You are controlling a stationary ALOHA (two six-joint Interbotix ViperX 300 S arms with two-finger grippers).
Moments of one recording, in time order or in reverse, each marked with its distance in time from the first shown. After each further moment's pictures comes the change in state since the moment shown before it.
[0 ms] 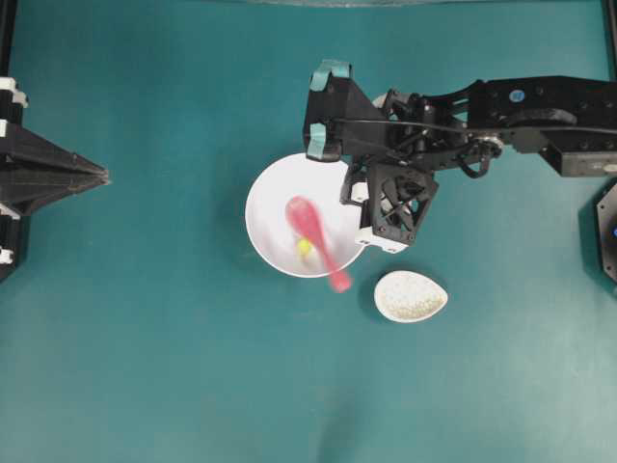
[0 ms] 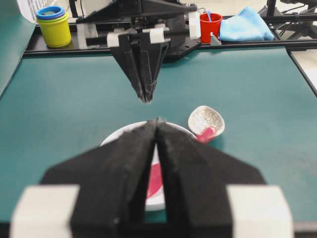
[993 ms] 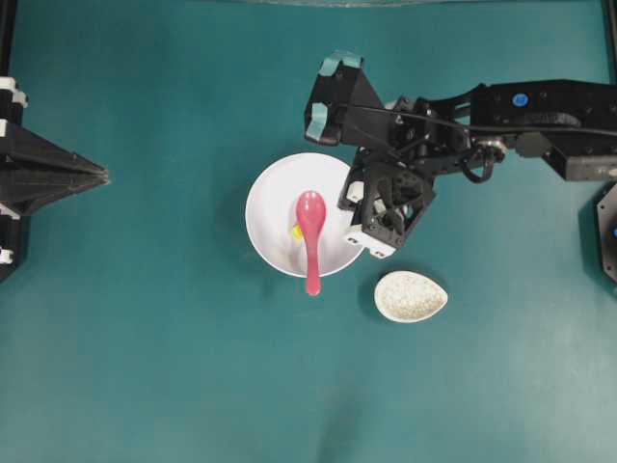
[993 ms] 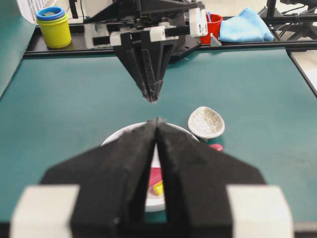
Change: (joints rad) left arm 0.000 0.000 -0.002 0.000 0.000 0.000; right arm 0.017 -0.002 0.000 0.009 -0.012 0.238
